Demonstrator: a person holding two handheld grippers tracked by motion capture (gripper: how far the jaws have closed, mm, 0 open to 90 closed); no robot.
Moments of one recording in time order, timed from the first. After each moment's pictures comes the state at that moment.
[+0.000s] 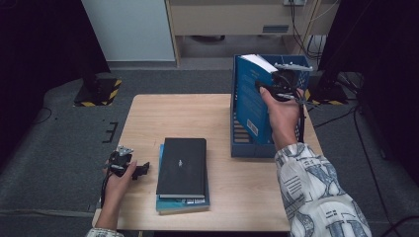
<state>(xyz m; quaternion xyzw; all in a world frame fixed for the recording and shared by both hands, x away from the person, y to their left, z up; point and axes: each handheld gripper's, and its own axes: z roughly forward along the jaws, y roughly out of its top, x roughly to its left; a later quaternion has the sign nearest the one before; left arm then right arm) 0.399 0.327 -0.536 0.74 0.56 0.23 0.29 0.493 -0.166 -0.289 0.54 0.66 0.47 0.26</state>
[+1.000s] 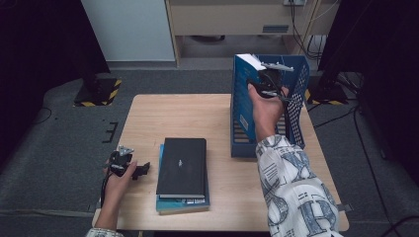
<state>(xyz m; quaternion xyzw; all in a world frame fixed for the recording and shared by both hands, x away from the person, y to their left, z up) 0.399 0.327 -0.535 0.74 0.56 0.22 0.29 0.527 -0.138 -0.314 0.56 0.63 0.46 0.28</state>
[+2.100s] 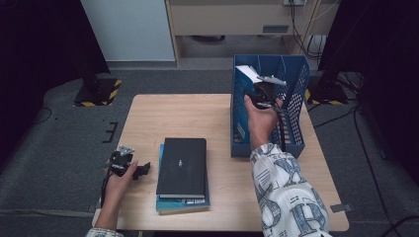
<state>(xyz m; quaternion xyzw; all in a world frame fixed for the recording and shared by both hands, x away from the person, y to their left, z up) 0.400 0.325 -0.535 0.75 0.56 0.22 0.29 0.527 -0.132 -0.359 0.58 0.62 0.45 0.28</state>
